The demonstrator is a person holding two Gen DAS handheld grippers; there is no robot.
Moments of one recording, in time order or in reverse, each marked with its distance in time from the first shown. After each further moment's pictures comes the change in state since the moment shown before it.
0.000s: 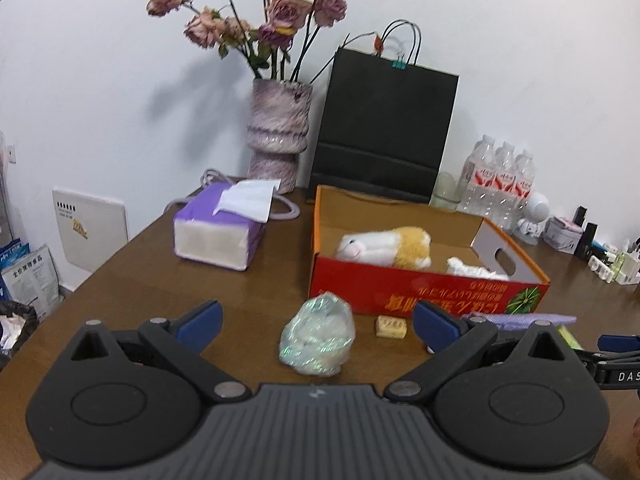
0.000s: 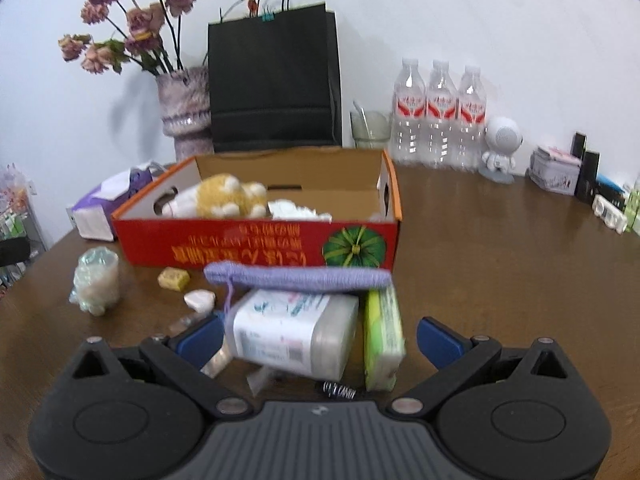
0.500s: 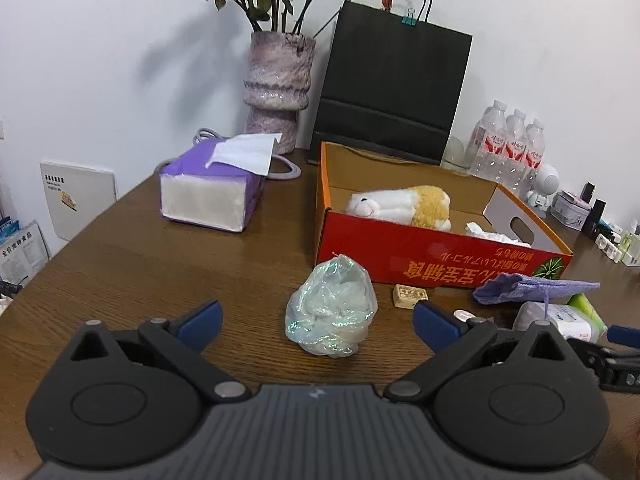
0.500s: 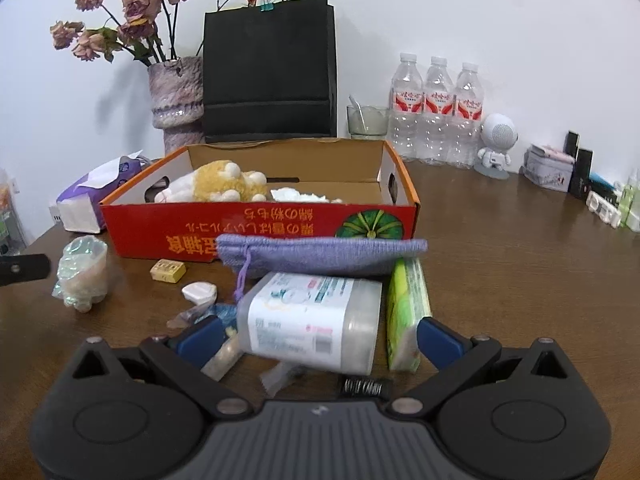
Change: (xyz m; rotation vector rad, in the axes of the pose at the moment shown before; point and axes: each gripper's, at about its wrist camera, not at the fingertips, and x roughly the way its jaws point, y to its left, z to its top) left arm 0.047 0.015 -0.016 -0.003 0.090 -0.025; right arm 0.015 0.024 -0.016 0.010 -0.025 -0.056
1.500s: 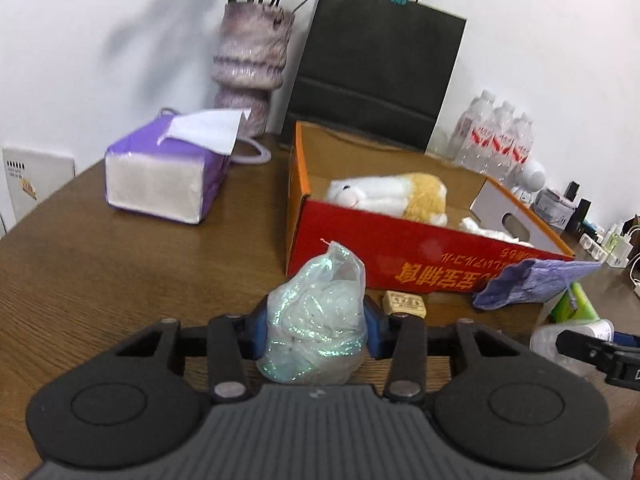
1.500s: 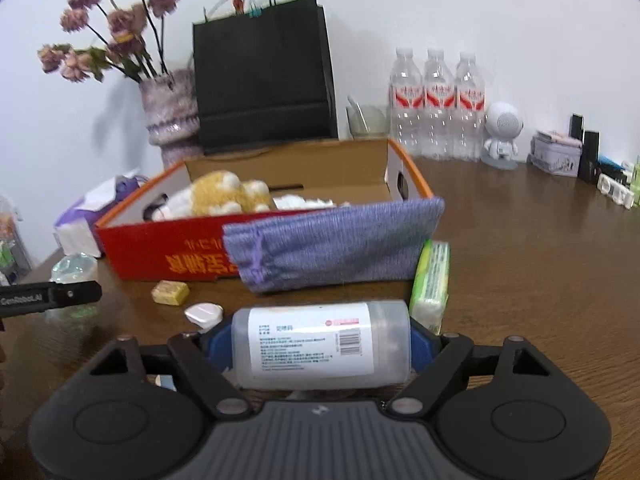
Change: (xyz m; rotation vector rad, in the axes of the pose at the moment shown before) left arm 0.052 0.003 -0.001 -0.011 0.014 -0.103; right arm 0.018 0.001 0.004 0.067 -0.035 0.035
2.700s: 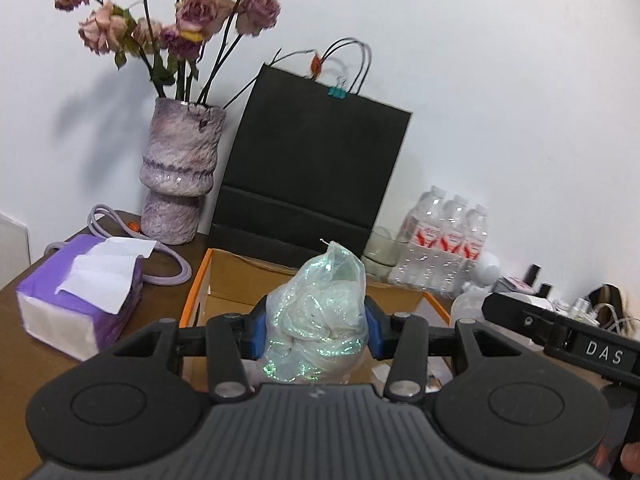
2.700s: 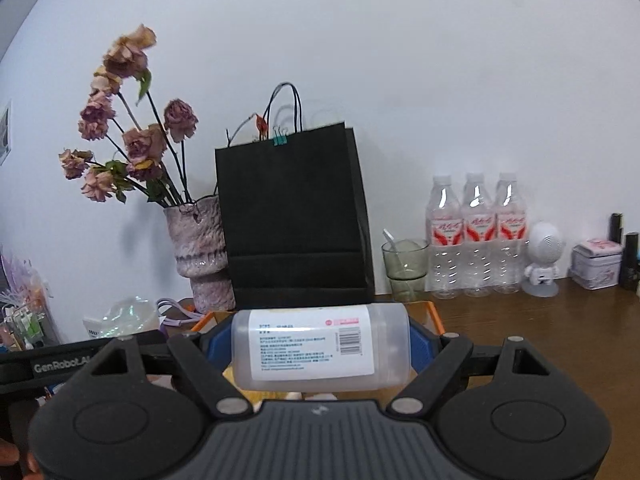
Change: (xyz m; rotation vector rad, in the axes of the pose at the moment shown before) left arm 0.021 -0.071 0.095 -0.028 -0.192 -0.096; right arm 0.023 -0.003 0.123 0.003 -0.266 0.116
